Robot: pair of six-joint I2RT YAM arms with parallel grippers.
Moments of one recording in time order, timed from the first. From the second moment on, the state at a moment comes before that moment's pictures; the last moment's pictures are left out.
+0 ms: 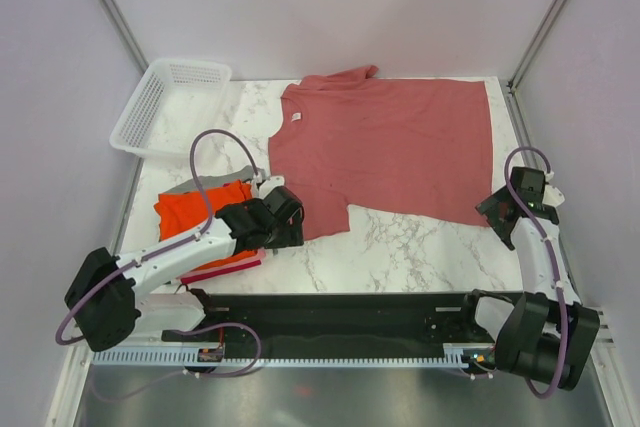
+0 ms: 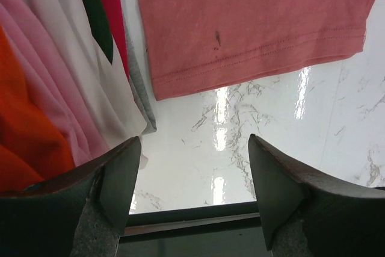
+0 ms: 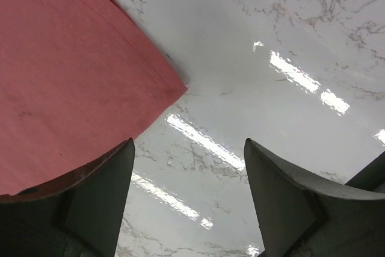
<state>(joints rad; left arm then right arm) -0.84 1.22 0.78 -0.65 -0.30 -0.82 -0.30 1.06 0.68 -0.64 0.21 0.68</state>
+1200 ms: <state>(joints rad) -0.84 1.36 0.79 -0.52 -0.26 -0.77 -0.39 1.40 0.63 -0.24 0.09 0.72</state>
